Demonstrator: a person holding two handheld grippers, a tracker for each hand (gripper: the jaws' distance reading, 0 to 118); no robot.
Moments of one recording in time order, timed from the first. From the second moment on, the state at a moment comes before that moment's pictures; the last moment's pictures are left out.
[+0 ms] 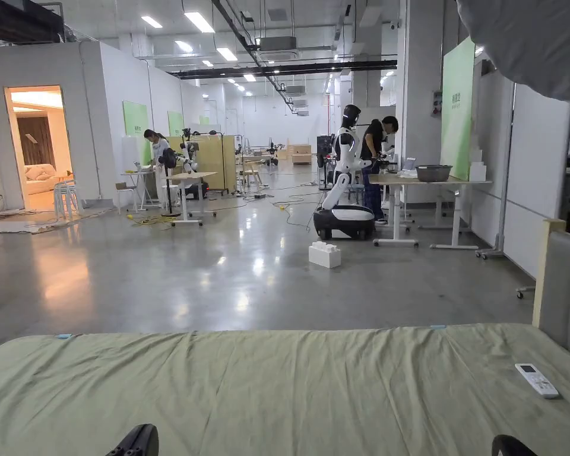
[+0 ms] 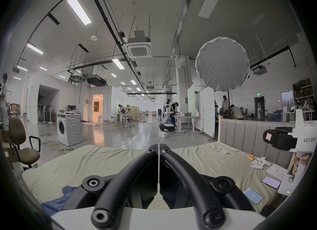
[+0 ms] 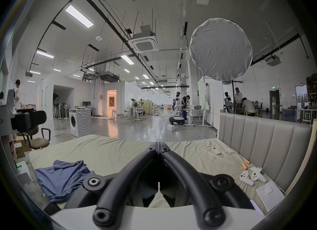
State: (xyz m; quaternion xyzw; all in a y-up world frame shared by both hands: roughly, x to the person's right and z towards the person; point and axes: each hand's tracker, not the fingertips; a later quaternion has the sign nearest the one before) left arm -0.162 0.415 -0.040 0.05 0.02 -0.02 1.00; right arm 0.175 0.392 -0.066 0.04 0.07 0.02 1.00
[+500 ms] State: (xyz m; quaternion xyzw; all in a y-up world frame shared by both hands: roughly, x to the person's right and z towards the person) left arm -0.159 0.419 -0.043 0.04 0.01 -0.02 1.00; right arm 0.179 0.391 -0.066 0.04 0.06 0.02 1.00
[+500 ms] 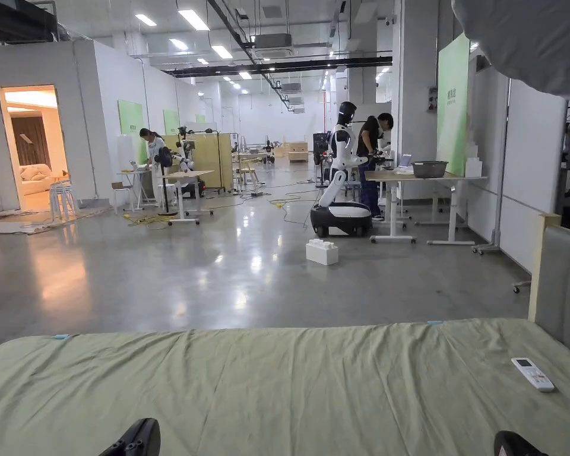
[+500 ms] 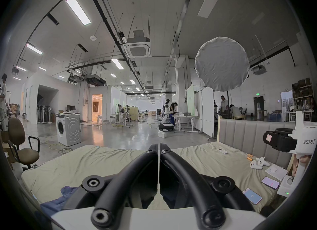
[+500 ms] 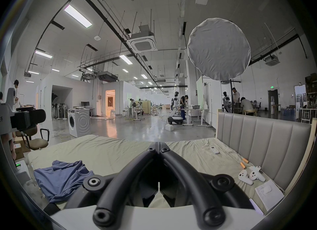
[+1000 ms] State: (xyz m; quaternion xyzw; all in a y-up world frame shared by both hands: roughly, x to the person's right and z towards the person) left arm -0.154 0.420 -0.046 0.04 0.03 -0.13 0.99; right arm 0.170 0.393 -0.066 0.01 0.04 0.09 1.00
